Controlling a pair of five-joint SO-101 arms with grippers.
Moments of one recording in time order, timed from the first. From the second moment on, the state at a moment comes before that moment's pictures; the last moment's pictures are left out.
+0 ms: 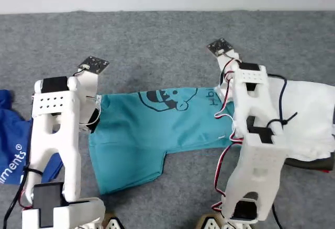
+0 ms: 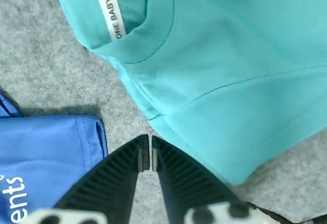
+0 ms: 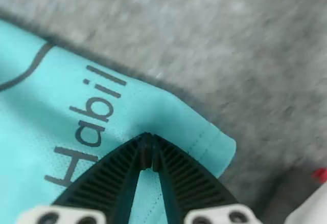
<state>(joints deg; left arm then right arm) -9.9 -7.8 19.5 92.4 -17.6 2.1 36.5 -13.1 58.5 32.1</state>
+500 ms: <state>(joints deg) -9.9 -7.8 19.5 92.4 -17.6 1.0 35.2 -25.4 85.9 31.8</state>
